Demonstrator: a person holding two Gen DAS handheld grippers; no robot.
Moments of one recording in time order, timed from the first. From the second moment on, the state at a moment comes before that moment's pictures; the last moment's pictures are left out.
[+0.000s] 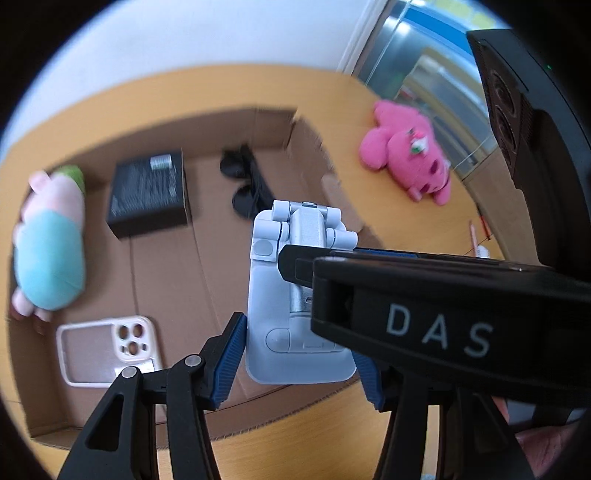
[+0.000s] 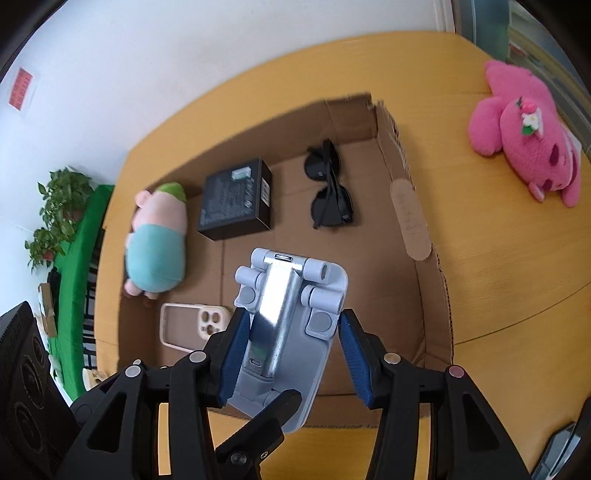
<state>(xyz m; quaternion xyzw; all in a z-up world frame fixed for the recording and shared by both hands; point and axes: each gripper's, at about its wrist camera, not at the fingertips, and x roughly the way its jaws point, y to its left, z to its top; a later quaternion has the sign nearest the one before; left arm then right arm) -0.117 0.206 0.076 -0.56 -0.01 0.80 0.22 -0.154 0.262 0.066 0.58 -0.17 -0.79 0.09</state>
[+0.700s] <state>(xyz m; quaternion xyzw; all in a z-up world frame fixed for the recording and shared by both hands) -0.145 0.230 -0.027 -0.69 -0.06 0.70 0.16 -0.183 0.284 -0.049 0.67 -0.17 -0.72 0.09</state>
